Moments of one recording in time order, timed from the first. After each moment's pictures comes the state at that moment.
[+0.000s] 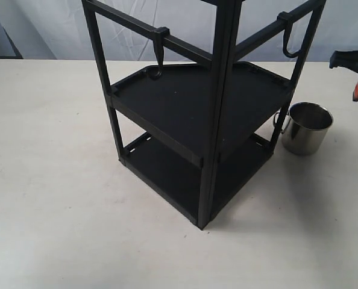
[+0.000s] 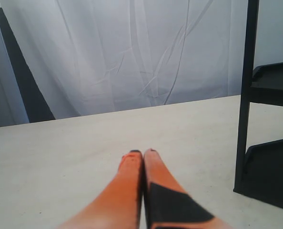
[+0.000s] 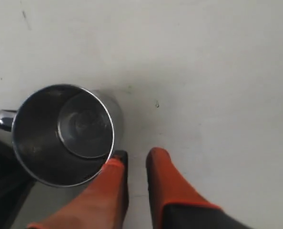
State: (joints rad) left arm -0.17 0.00 0.00 0.07 0.13 -0.01; right arm -0.08 1.76 -1.30 0.07 0.87 0.12
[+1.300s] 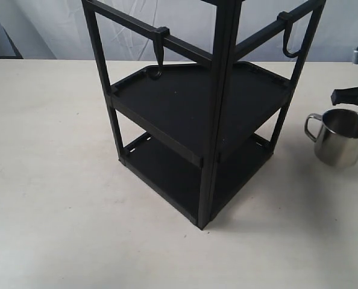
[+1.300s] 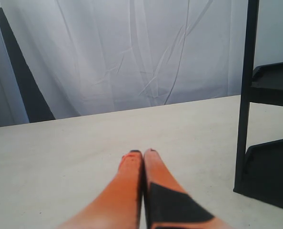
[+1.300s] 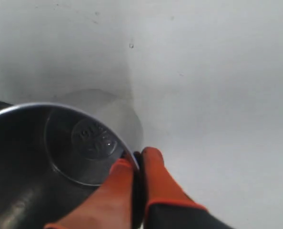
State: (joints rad) left arm -0.17 0.00 0.00 0.07 0.13 -0.01; right arm -0.12 1.84 -1.28 0.01 1.00 0.00
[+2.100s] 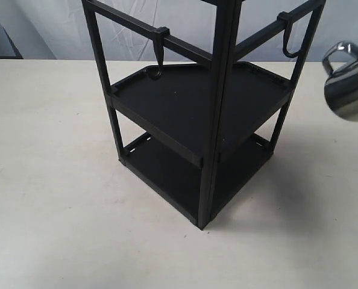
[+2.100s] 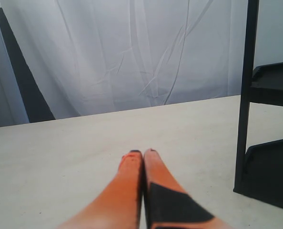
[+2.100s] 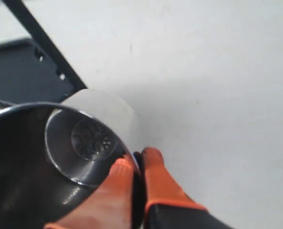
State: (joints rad) left arm -0.17 0.00 0.00 0.07 0.13 -0.01; right arm -0.12 0.97 -0.91 0.30 0.85 -0.13
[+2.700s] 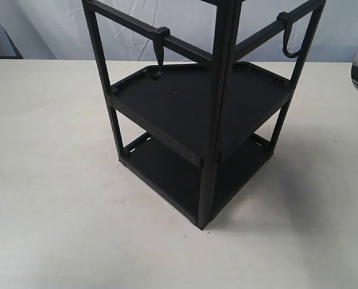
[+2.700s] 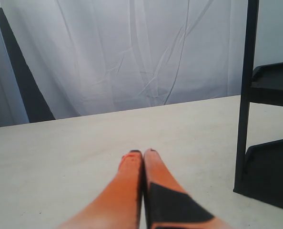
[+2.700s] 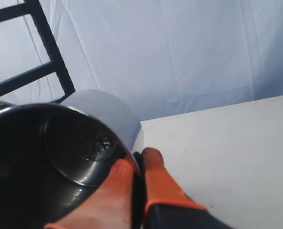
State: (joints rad) left arm -0.17 0.00 0.00 0.07 0.13 -0.01; right arm -0.01 0.46 -0.38 0.38 0.19 -0.13
